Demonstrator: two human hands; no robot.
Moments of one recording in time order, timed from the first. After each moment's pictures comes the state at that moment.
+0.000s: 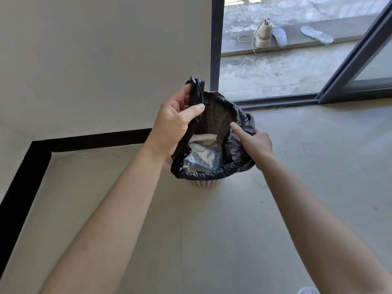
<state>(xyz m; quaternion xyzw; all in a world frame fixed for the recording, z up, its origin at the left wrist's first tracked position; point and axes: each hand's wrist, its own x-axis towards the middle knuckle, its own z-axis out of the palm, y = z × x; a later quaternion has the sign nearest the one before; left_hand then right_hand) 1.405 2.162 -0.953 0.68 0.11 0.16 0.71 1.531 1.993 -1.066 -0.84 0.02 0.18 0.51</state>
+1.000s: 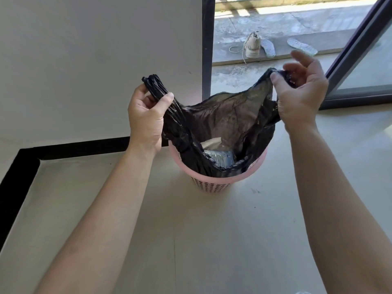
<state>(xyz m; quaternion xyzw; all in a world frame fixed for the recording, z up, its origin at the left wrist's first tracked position) 1.419 2.184 -0.955 0.56 0.21 0.35 0.72 1.576 1.960 -0.945 -0.73 -0.14 -0.19 0.64</state>
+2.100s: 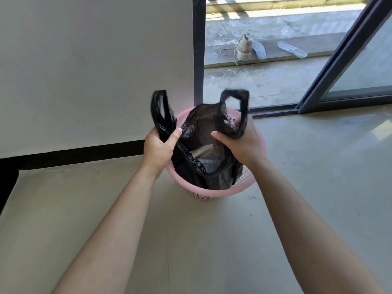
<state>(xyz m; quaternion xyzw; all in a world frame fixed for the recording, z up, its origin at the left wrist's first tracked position) 1.436 2.185 -1.046 0.73 0.27 0.24 0.58 1.544 1.991 -1.038 -0.84 -0.20 0.02 0.51</state>
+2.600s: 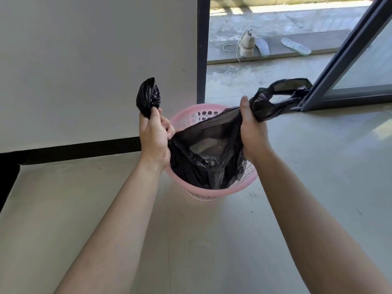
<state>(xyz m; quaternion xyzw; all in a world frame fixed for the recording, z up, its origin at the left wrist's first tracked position) 1.444 2.177 -1.007 0.48 0.28 0.33 0.77 1.553 2.006 -1.028 -0.77 -0.03 0.12 0.63</state>
